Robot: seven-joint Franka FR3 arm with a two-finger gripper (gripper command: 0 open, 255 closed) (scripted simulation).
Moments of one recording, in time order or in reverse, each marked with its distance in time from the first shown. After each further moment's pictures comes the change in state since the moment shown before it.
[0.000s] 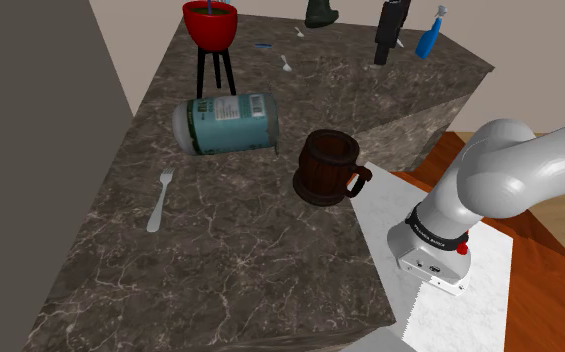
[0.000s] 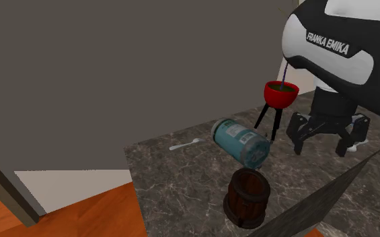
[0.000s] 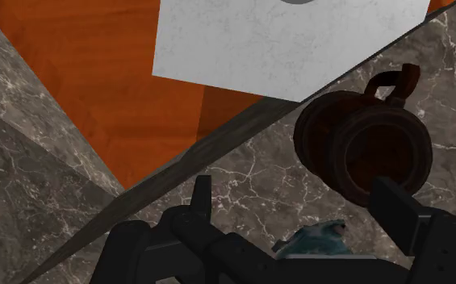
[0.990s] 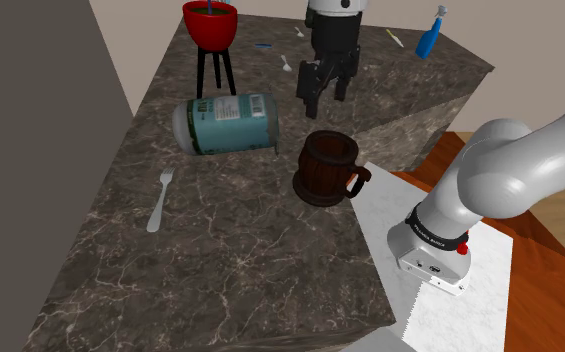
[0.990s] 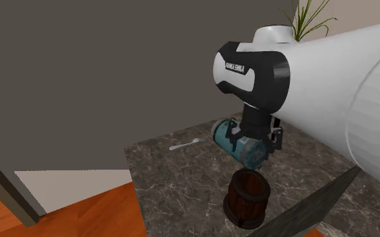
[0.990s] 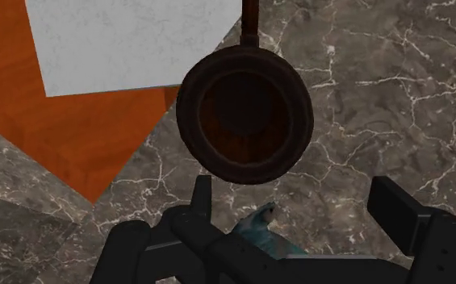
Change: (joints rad) arm 0.015 0.149 0.271 -0.075 0.241 0.223 0.485
